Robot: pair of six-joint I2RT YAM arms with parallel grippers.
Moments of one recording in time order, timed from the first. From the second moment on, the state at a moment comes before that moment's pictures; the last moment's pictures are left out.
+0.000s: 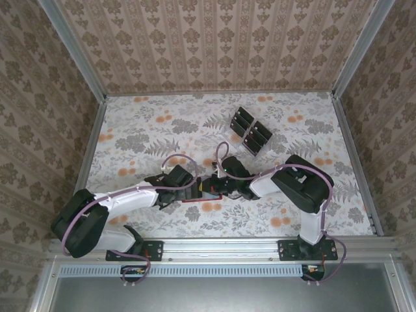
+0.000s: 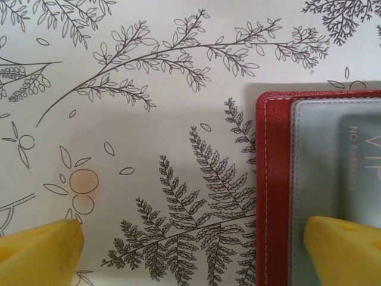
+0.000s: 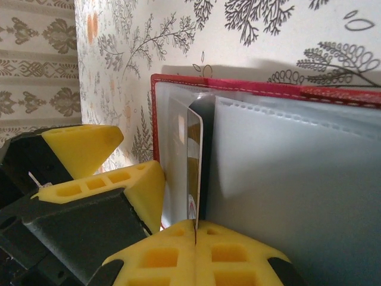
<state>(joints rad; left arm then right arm) -0.80 1.33 0.57 -0.45 -0.30 -0.75 0.76 1.90 0.73 0.54 -0.52 1.01</state>
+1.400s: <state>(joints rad) -0.68 1.23 0.48 -0.44 -0.24 -0.73 0.77 1.90 1.07 -0.12 -0.39 0.80</state>
